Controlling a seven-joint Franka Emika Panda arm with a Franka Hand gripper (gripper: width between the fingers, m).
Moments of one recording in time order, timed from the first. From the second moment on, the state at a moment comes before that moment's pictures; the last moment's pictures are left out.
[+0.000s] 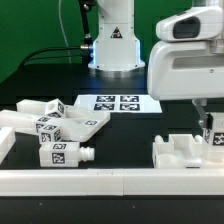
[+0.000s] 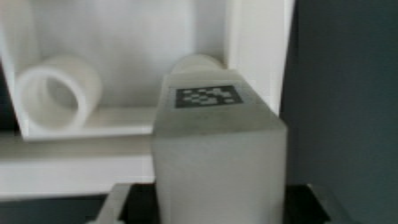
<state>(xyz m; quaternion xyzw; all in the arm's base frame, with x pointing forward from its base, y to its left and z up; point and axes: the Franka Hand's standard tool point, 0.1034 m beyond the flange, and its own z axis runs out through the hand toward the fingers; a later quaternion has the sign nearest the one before) 0.653 0.113 0.084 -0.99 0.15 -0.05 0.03</state>
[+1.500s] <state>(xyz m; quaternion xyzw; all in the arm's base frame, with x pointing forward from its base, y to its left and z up) 0.655 0.114 0.086 -1.00 0.07 -0.03 0.04</state>
